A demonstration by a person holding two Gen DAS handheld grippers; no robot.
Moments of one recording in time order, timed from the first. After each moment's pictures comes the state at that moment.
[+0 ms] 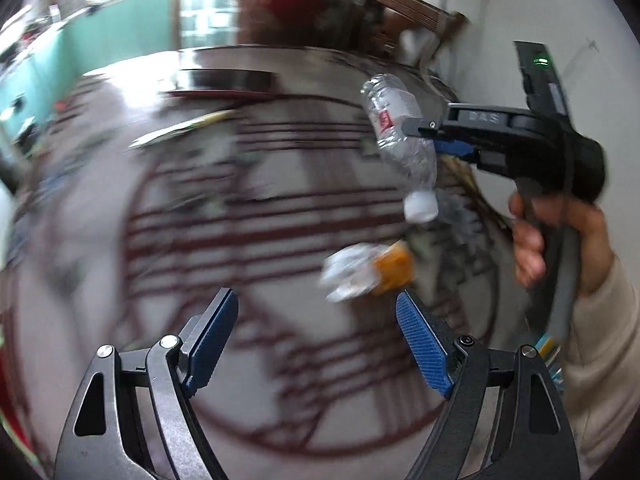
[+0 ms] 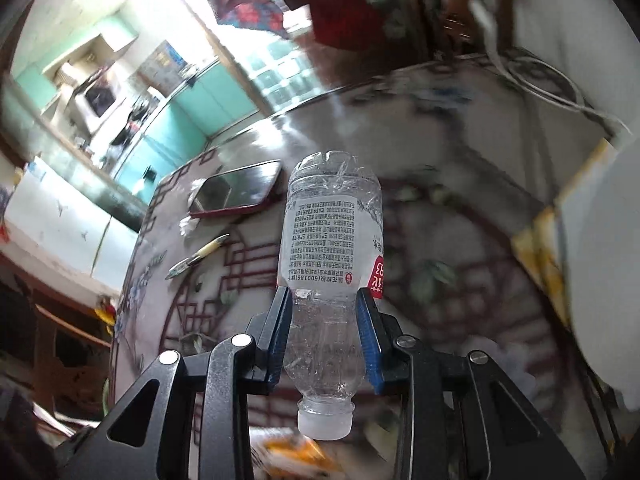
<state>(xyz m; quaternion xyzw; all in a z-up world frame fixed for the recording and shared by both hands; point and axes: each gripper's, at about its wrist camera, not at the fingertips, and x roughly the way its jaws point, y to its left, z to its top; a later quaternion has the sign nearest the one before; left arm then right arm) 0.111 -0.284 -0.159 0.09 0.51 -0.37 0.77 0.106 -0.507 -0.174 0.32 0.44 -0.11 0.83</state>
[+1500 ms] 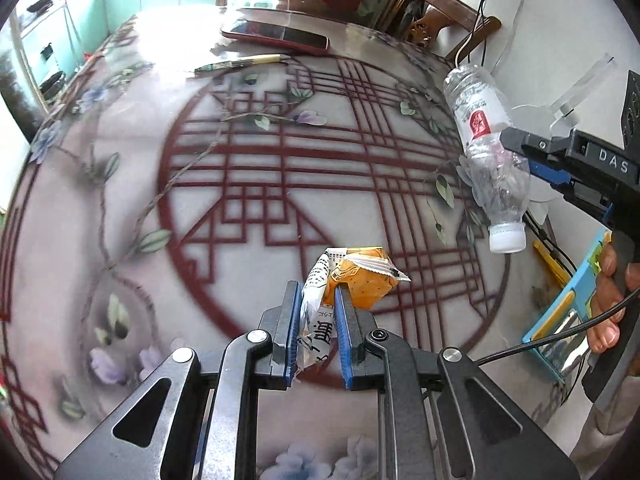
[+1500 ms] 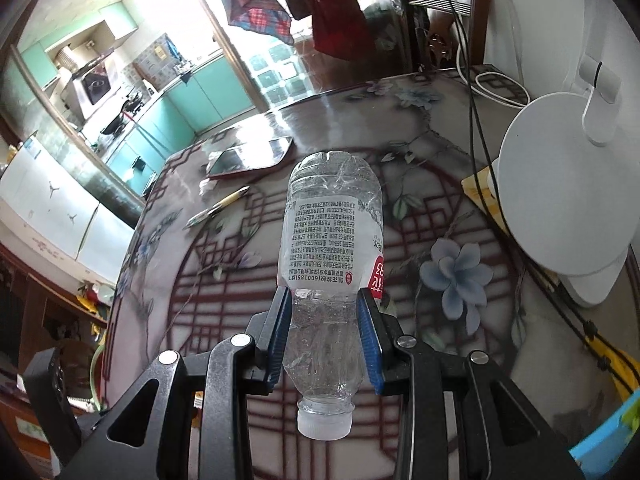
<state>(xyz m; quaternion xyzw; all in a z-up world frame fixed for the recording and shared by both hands) 0.071 -0.201 -0.175 0.05 0.55 -0.31 0.77 0.026 -0.421 -0.118 0.26 0.45 -0.12 0.85</state>
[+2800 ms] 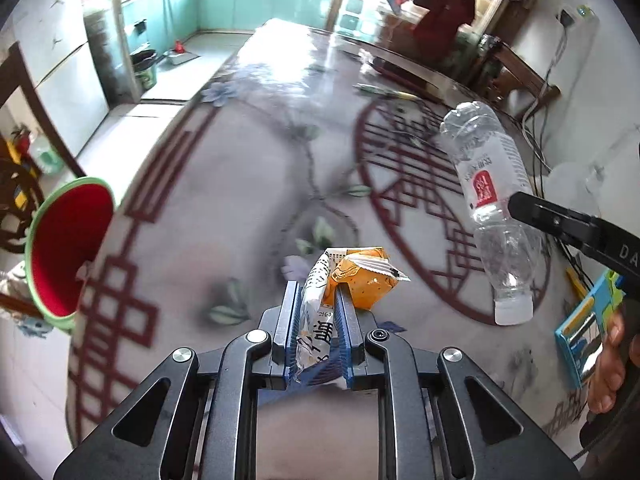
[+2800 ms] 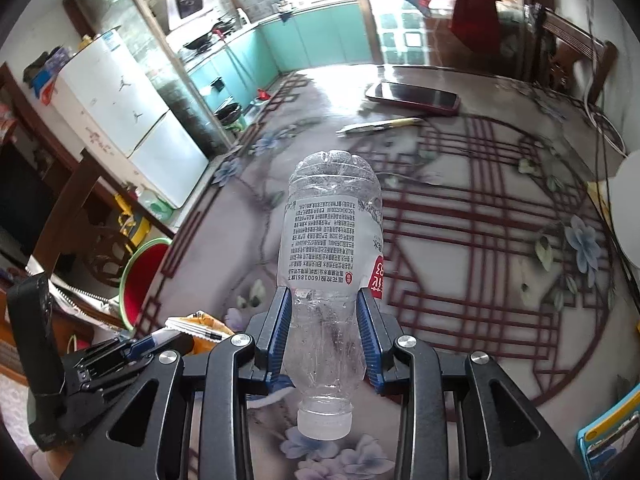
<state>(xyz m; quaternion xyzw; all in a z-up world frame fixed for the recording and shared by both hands) 0.051 -0.034 -0.156 -0.01 0.52 -0.19 0.83 0.036 -0.225 -0.100 0.16 0.49 0.03 0.85</state>
